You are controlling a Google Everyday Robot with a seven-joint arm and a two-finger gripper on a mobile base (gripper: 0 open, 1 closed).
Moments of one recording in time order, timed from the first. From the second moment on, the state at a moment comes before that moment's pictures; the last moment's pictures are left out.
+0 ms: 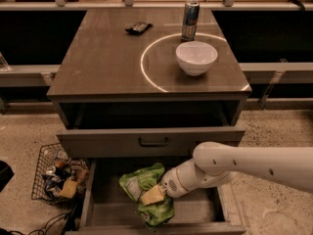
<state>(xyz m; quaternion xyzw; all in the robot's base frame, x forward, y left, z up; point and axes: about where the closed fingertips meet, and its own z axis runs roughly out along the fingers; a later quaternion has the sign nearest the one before) 0.417 0.014 0.521 -0.32 0.87 0.37 0.10</state>
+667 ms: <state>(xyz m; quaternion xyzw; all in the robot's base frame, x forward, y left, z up) 0.453 0.041 0.503 -0.24 0.84 0.45 0.20</state>
